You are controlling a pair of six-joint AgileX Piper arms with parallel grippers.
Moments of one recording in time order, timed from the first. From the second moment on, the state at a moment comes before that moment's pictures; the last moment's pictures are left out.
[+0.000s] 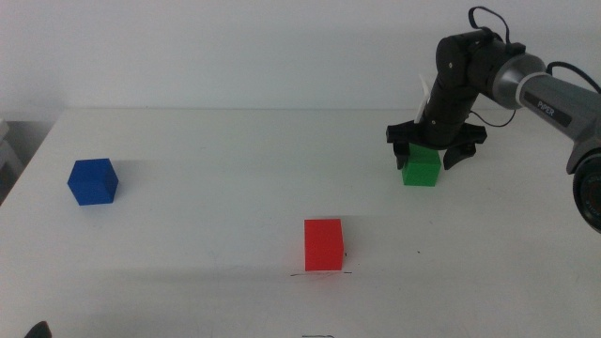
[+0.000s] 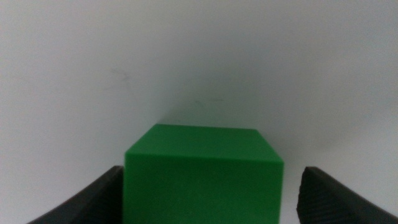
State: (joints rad) left arm 0.00 -0.01 0.03 -0.02 0.36 -0.05; right arm 0.26 2.36 -2.11 -0.03 1.11 0.30
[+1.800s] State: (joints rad) left arm 0.00 -0.01 0.03 -0.02 0.36 -0.05; right arm 0.64 1.89 -1.71 -0.18 1.20 0.72
